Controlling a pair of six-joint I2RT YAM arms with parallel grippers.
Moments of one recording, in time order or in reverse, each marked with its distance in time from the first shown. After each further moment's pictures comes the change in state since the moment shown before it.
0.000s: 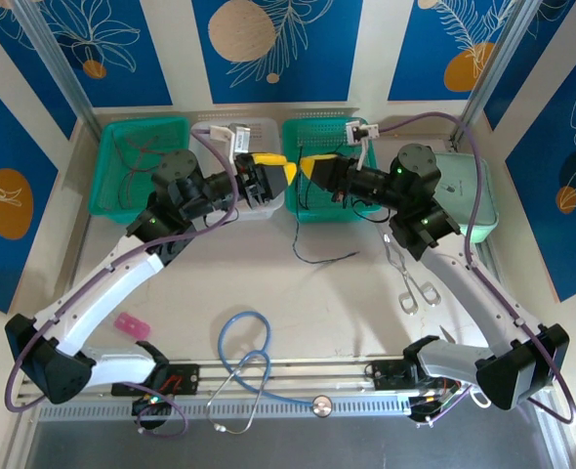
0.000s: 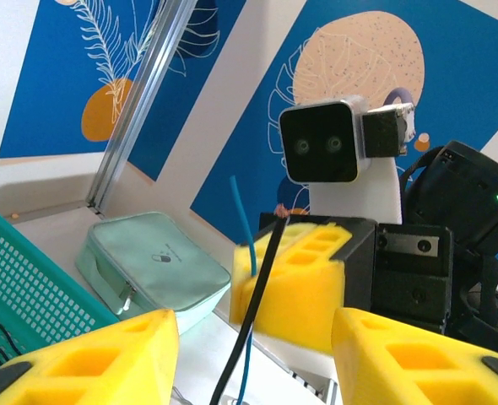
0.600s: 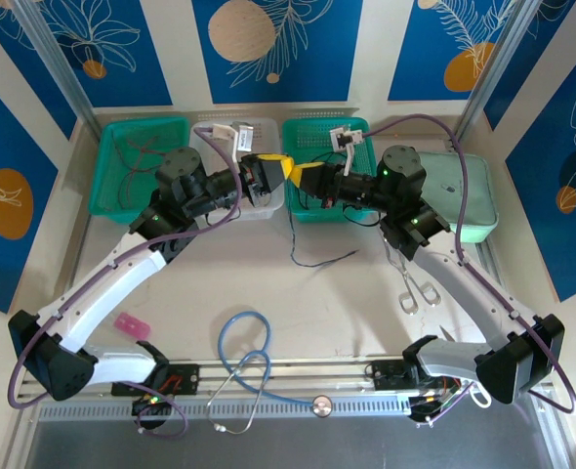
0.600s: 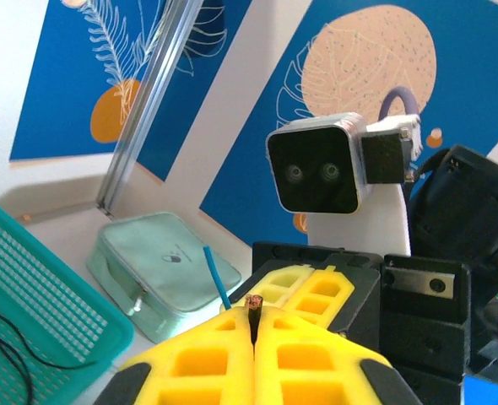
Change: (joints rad) left arm 0.000 0.013 0.004 -0.004 -0.016 0.024; right arm 0.045 0.026 0.000 -0.026 0.008 -0.029
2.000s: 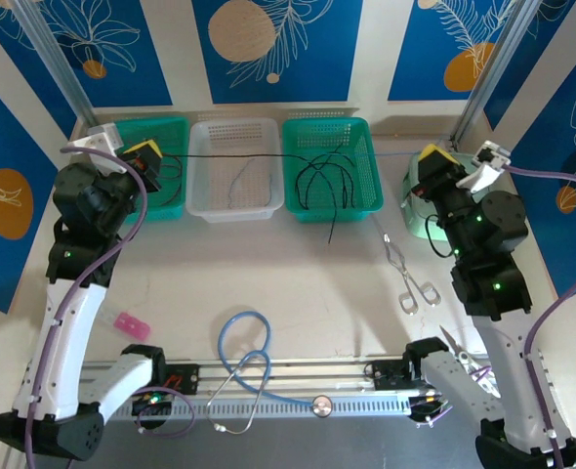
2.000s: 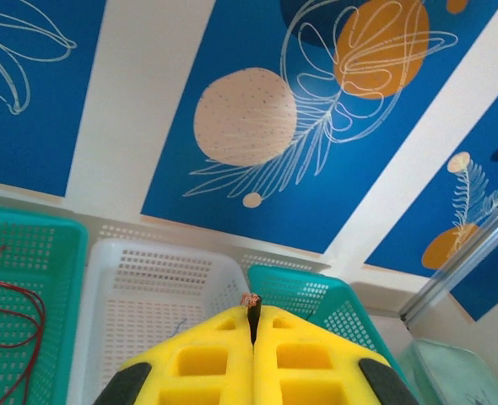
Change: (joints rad) left arm 0.548 -0.331 -0.078 -0.336 -0.335 0.087; right arm -0.327 -0.455 -0.047 -0.317 0.761 -0.023
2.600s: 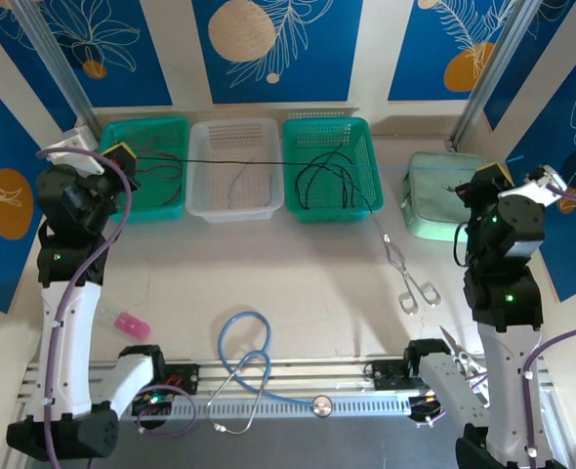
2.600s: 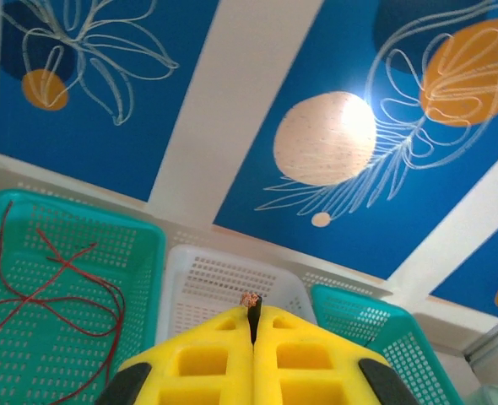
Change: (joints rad) left arm 0.194 -0.002 -0.018 -0.026 0.027 -0.005; right arm -0.183 -0.030 0.055 -0.230 0.349 0.055
